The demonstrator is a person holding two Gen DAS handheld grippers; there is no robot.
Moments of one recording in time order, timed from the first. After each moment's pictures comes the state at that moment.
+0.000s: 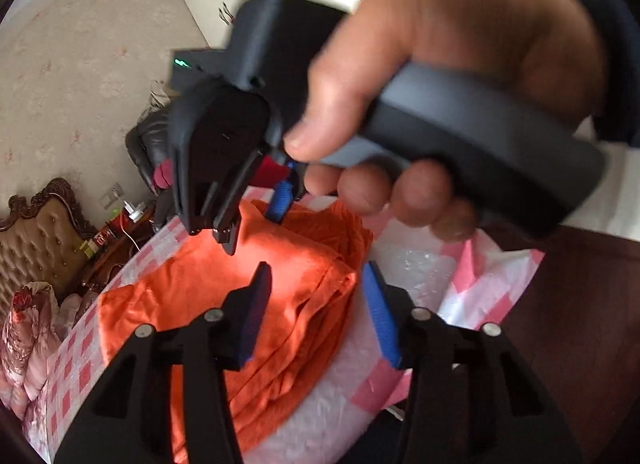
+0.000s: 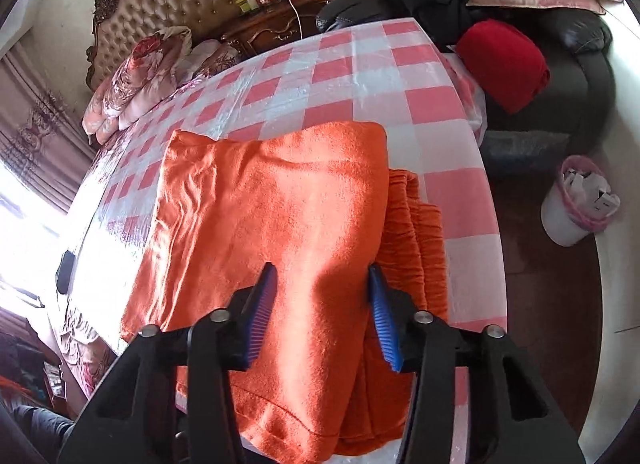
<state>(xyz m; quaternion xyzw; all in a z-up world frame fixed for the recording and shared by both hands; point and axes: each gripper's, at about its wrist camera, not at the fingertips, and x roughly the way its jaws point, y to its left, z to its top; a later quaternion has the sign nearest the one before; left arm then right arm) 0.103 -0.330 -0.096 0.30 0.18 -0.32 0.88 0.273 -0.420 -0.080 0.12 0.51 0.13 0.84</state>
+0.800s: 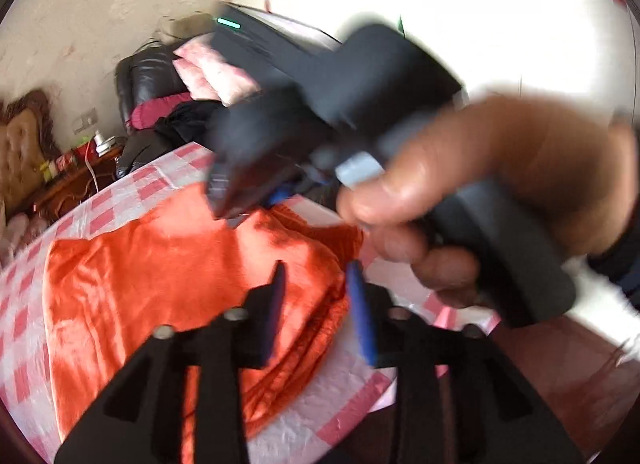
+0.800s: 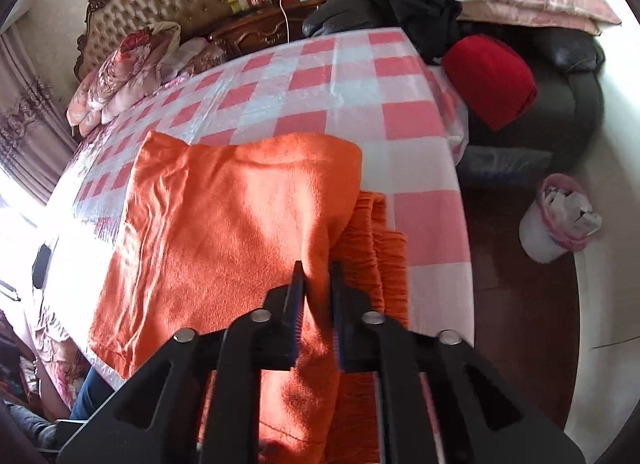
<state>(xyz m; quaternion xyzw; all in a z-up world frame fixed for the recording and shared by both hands) 0.146 -0.312 -0.065 0.14 0.27 -0.36 0.88 0.274 -0.428 -0.074 0.09 0.48 0.09 0.87</state>
